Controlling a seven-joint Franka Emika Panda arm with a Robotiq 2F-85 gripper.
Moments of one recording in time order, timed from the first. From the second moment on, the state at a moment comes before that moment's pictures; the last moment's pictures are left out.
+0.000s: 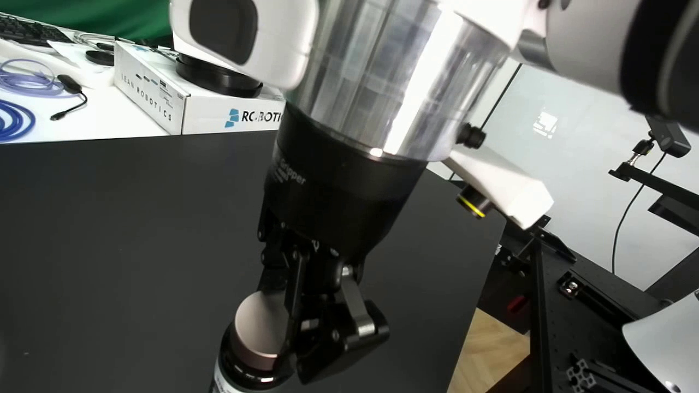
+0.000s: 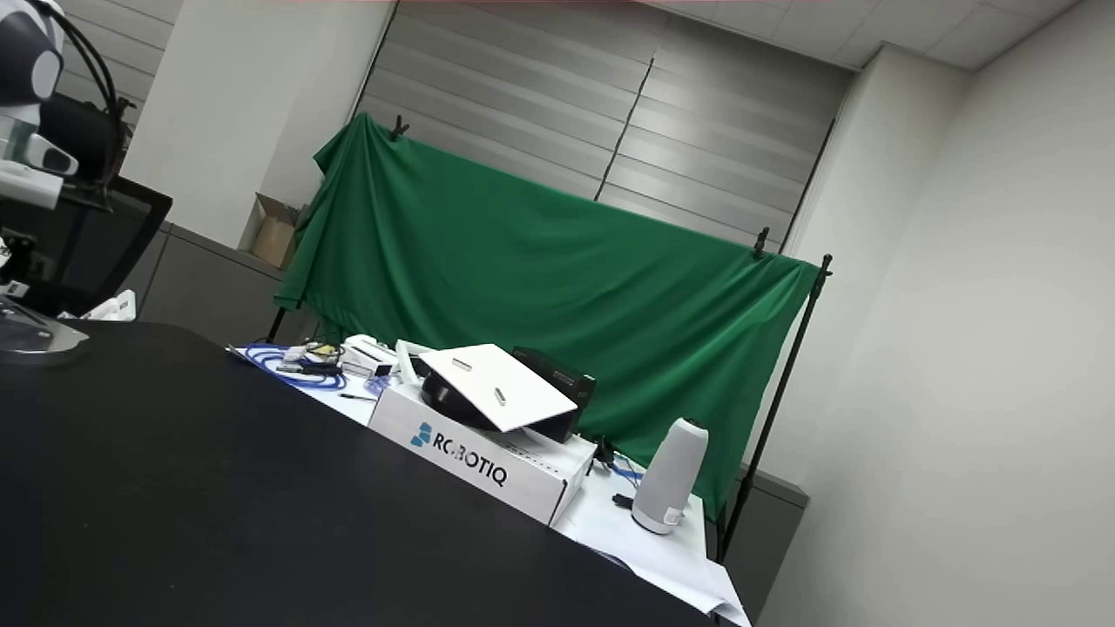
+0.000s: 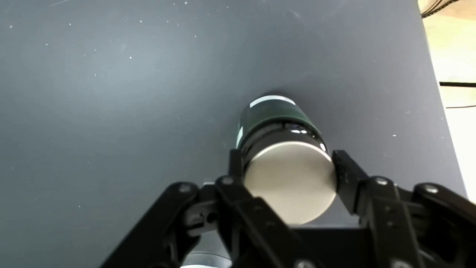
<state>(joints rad) 0.41 0.44 0.27 -2.22 -0.28 2.66 -0.14</state>
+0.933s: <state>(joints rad) 0.40 0.45 0.30 -2.16 -0.23 2.58 -0.18</state>
